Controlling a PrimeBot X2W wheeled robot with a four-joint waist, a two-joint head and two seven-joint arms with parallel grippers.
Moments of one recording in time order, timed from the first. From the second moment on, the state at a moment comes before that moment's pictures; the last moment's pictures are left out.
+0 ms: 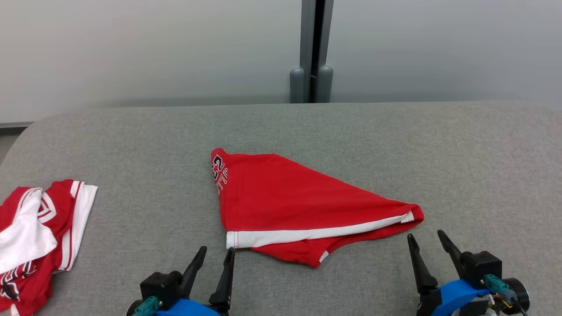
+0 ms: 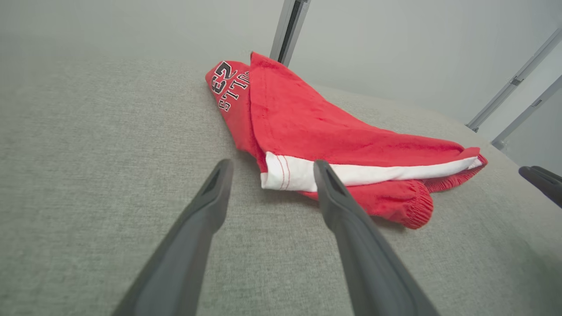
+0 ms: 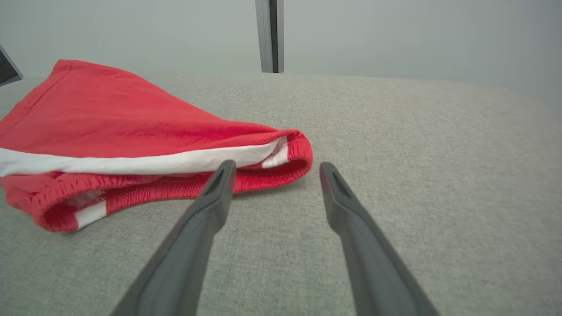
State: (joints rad) left arm -0.06 0.12 -0.39 0.46 -0.48 -0.13 -0.26; right arm -0.13 -0.06 0.00 0.53 0.05 0.13 -0.26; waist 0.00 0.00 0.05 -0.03
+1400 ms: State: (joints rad) left arm -0.48 0.32 -0.32 0.68 -0.61 -0.13 -0.26; right arm -0.20 -0.05 0.08 0.51 0.12 0.13 -0.26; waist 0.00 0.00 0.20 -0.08
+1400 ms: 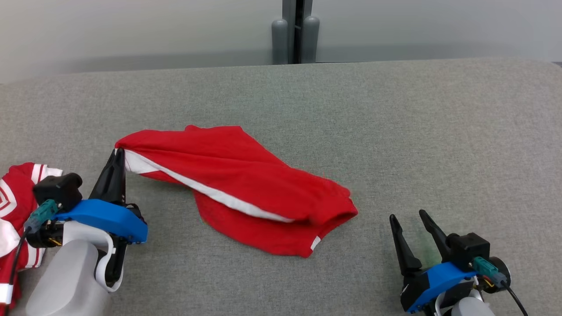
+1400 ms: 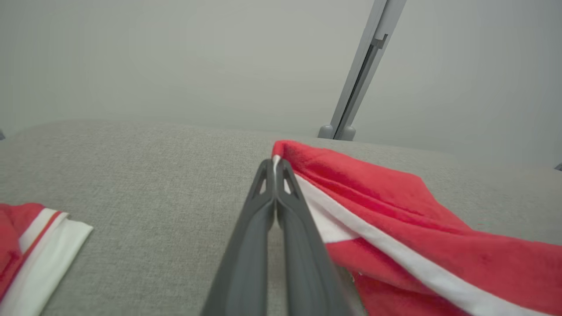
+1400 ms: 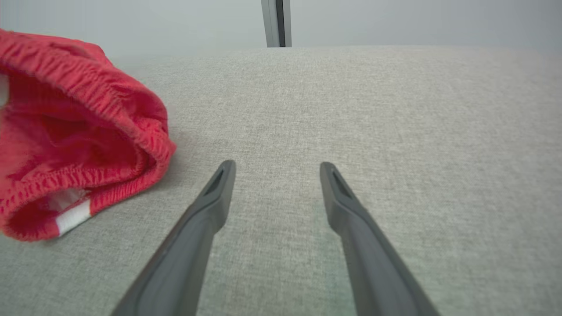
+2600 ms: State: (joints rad) left arm -0.04 0.06 -0.11 0.49 -0.40 -0.13 -0.26; right arm -0.18 -0.05 0.38 0.56 0.08 0.13 -0.26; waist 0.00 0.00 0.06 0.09
